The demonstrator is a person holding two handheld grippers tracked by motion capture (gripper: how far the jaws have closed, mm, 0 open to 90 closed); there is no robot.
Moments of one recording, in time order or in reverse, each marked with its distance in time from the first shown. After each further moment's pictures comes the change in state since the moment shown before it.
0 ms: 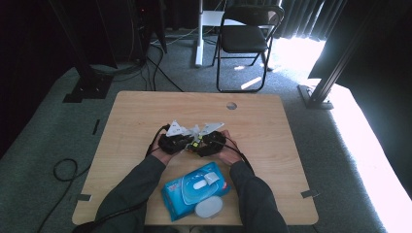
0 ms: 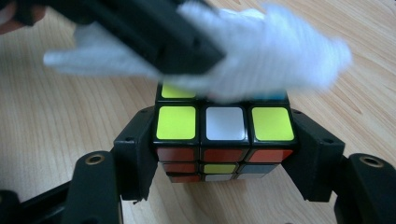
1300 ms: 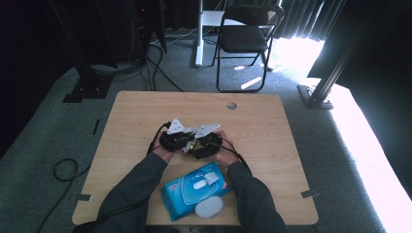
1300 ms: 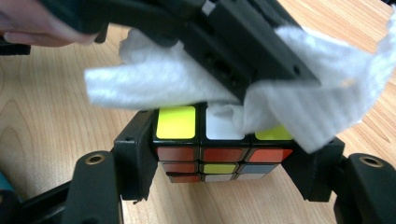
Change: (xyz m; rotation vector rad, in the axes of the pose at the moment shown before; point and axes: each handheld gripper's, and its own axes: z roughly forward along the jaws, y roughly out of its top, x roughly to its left) left arm 0.005 0.008 -0.001 -0.028 0.024 -0.005; right arm 0.014 0.010 -0.001 -0.031 0.050 -0.044
